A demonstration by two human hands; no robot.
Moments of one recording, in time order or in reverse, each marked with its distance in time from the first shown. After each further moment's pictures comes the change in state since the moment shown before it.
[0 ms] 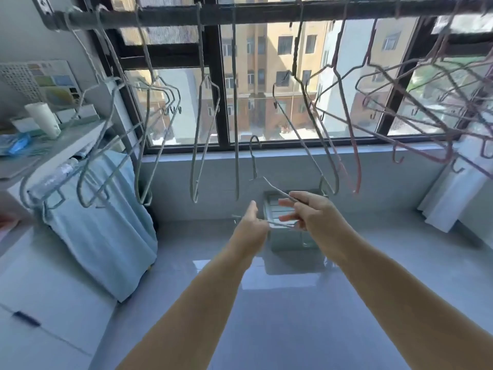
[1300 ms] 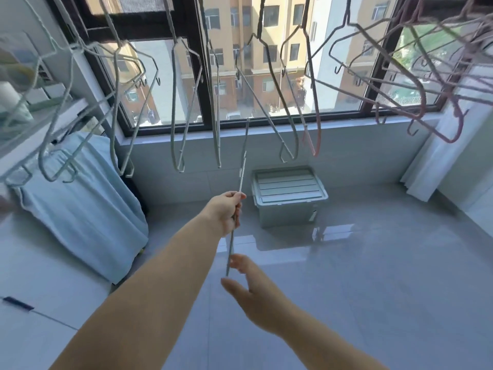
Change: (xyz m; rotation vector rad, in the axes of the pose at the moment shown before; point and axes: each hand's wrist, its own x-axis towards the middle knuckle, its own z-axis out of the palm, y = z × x) left_hand 0.026 -0.026 -0.002 -0.312 0.074 -0.336; right_hand -0.099 0.107 0.058 -0.433 -0.302 0.047
